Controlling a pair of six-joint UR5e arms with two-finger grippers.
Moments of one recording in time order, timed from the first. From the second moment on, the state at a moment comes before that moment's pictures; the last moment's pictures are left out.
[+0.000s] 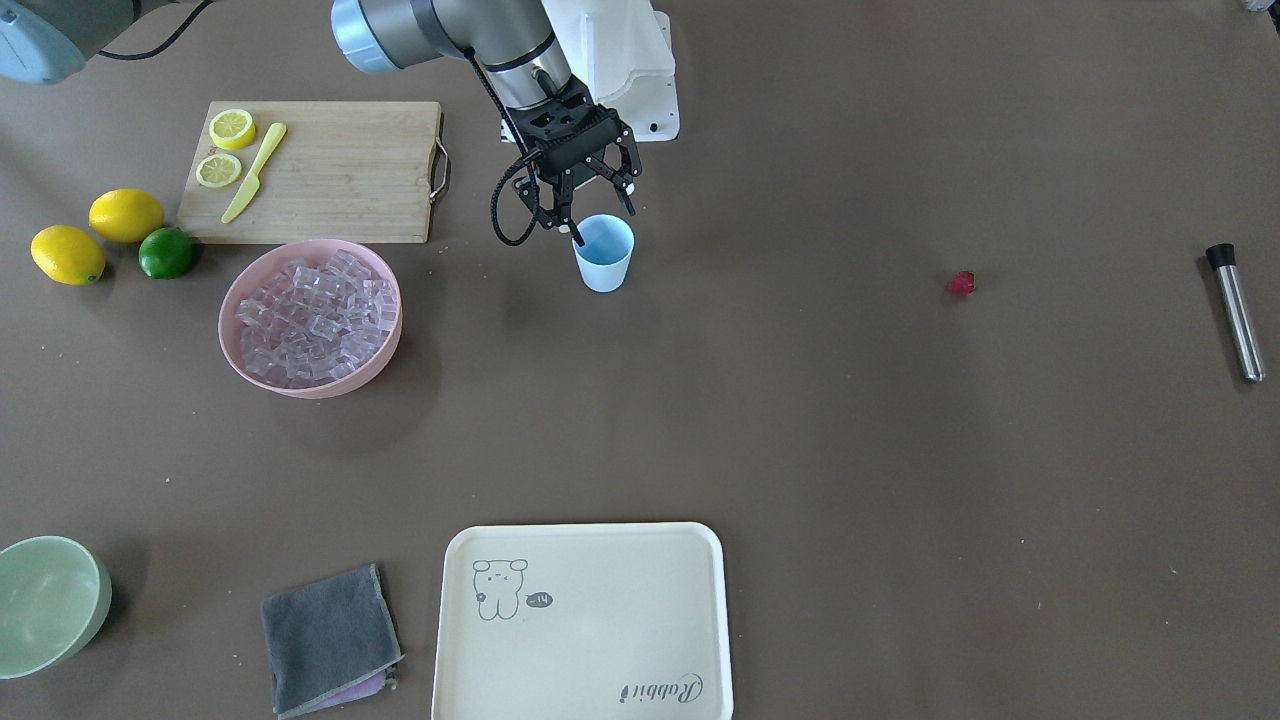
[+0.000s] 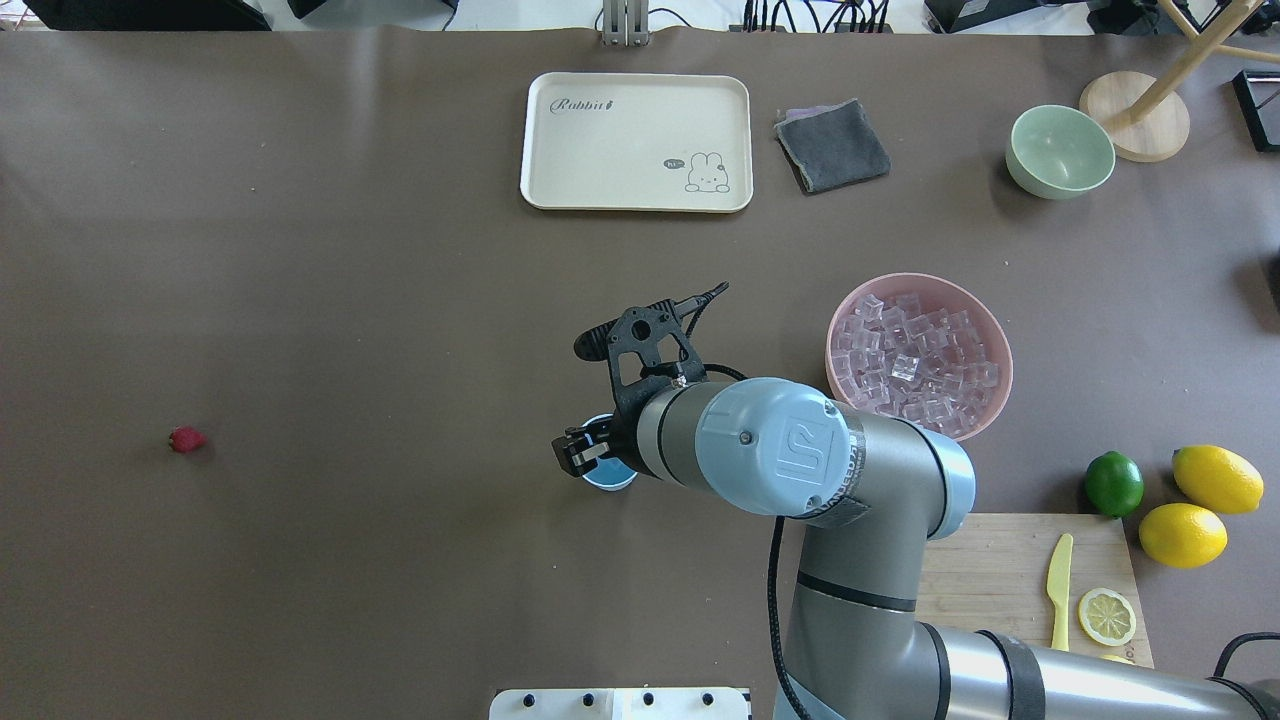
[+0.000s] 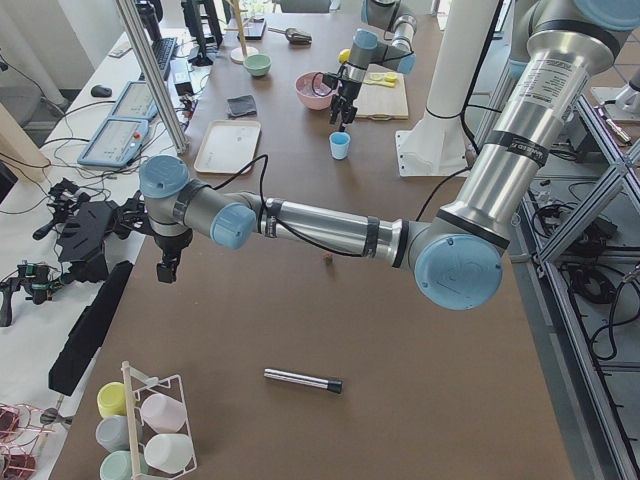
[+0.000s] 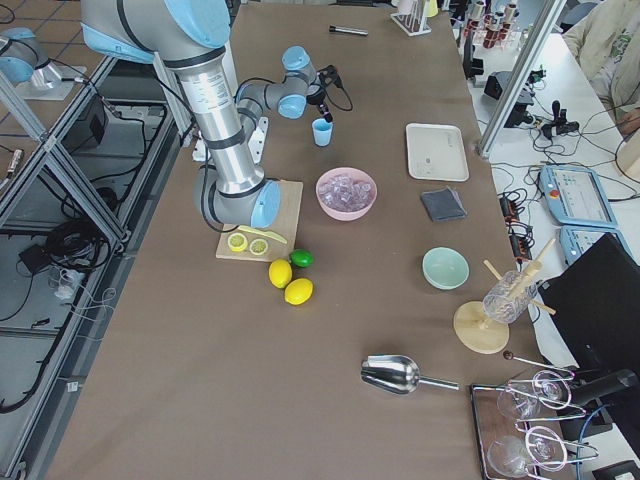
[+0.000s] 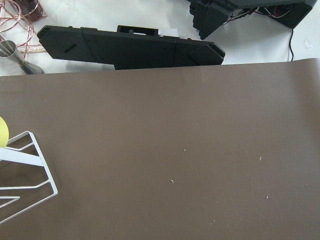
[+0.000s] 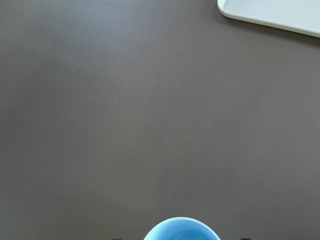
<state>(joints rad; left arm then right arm) -1.52 -1.99 -1.32 -1.85 -2.35 -0.29 0.33 -0.98 1.84 -1.26 1.56 0.93</state>
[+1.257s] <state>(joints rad) -1.53 -1.96 -1.40 -1.85 -2.35 -0.29 0.82 -1.21 1.95 -1.27 1.97 0.93</state>
